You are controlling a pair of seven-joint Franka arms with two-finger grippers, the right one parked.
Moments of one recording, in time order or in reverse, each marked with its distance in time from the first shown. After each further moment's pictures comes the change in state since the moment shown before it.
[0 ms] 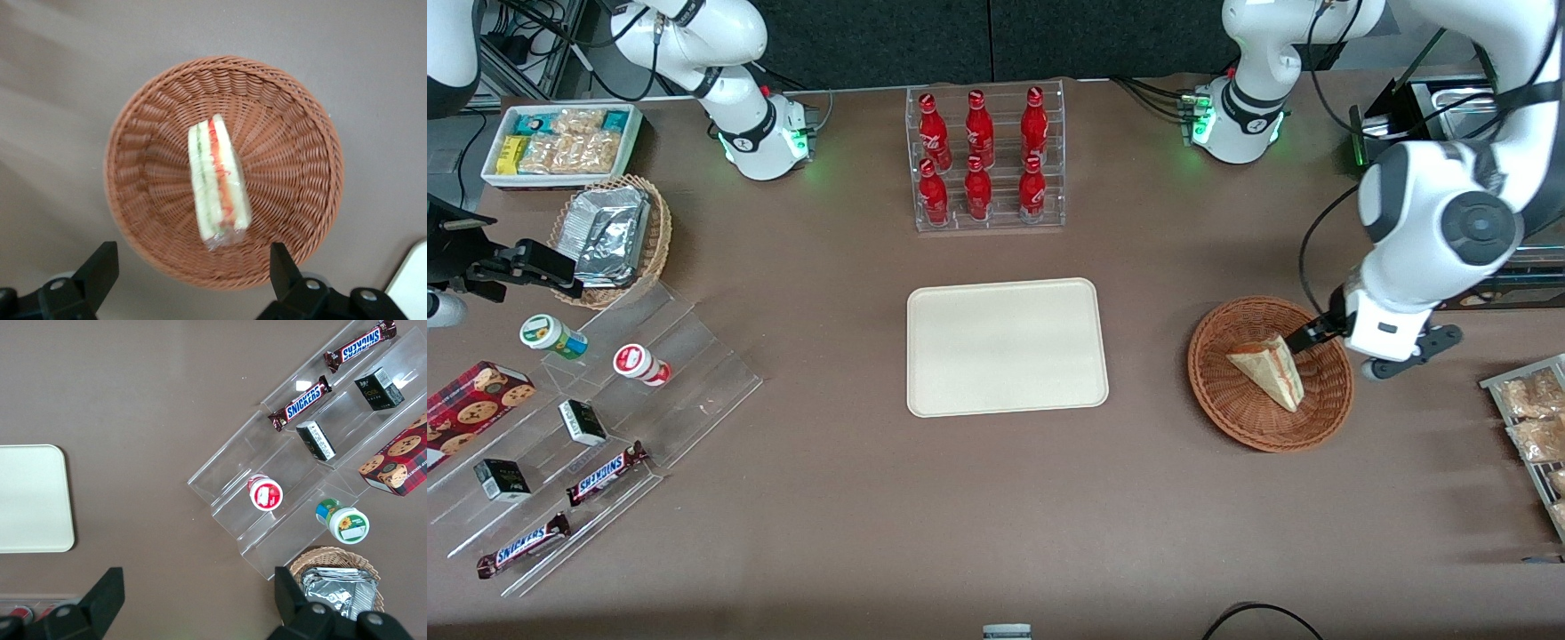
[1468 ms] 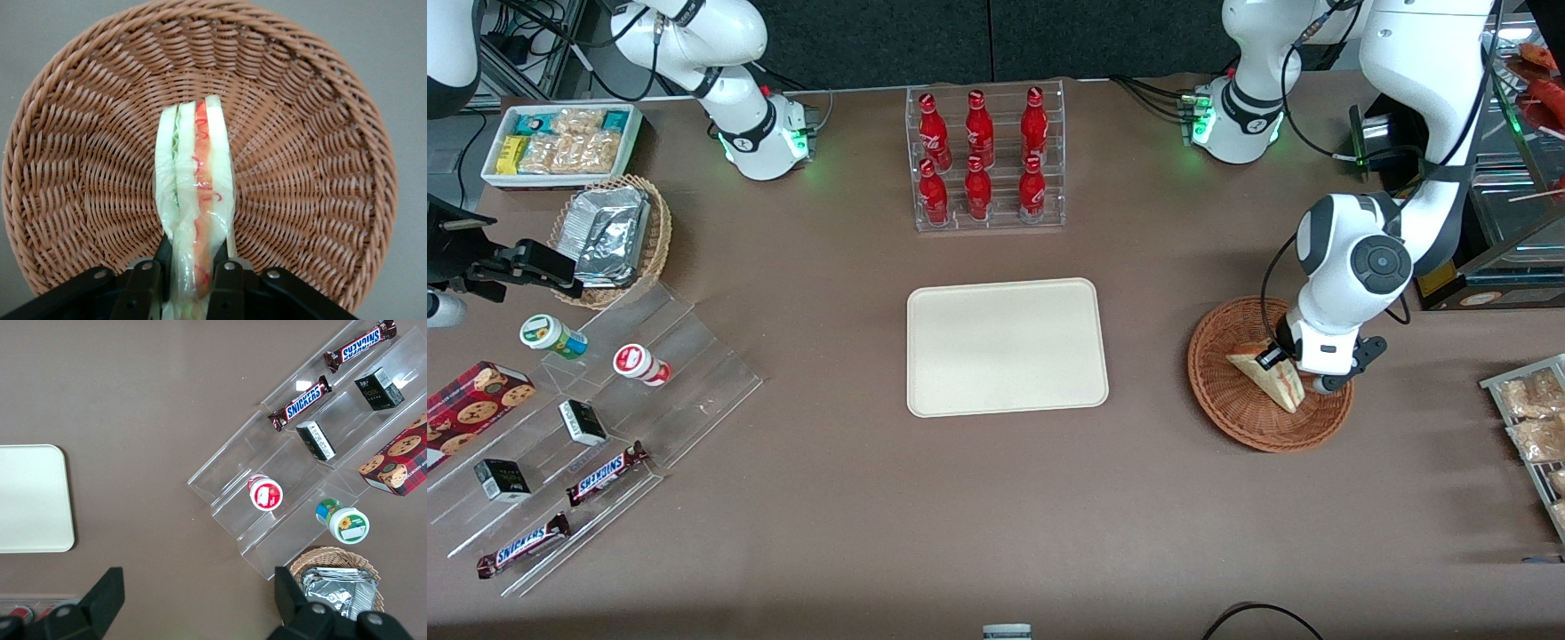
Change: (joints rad) arm -0.008 0.141 0.000 -0.136 -0.001 0.318 -0.150
